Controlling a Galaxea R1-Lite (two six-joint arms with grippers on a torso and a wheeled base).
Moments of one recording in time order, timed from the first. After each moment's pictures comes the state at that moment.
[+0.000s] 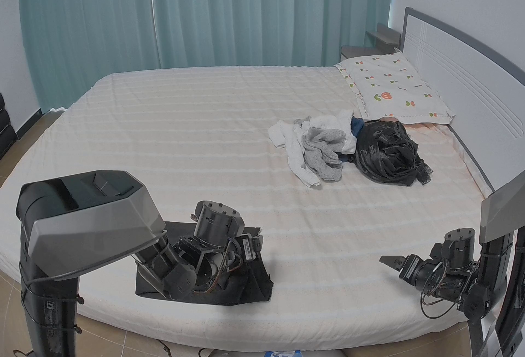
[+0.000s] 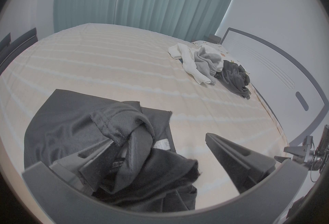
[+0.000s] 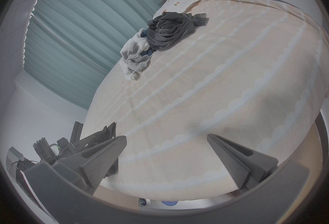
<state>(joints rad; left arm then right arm) -0.60 2.30 -0.88 -0.78 0.24 -0.54 0.25 2.19 -0.02 -1.55 0.05 0.78</state>
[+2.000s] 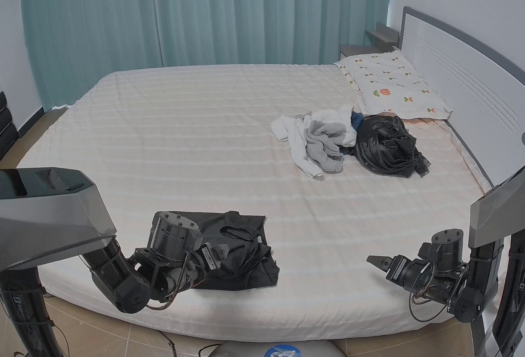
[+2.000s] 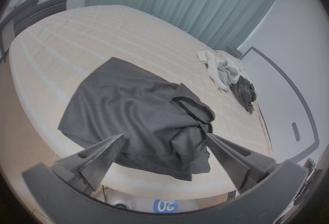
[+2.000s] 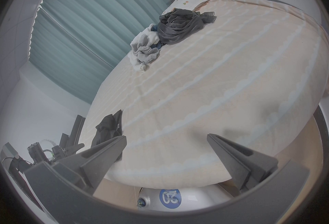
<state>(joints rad) -0.53 2.12 -0.57 -0.85 0.22 -0.79 0.34 2.21 -0.08 -1.55 0.01 0.78</state>
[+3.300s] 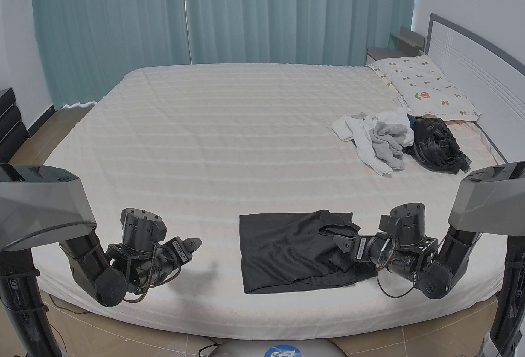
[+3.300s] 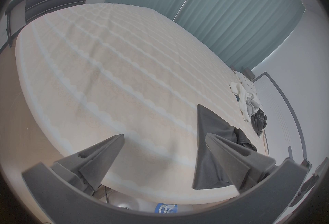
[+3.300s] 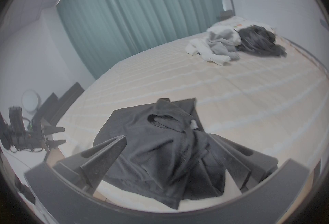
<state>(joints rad) -0.37 2.12 -0.47 -0.96 0.12 -0.82 0.44 2.21 -0.49 -1.21 -0.13 0.41</state>
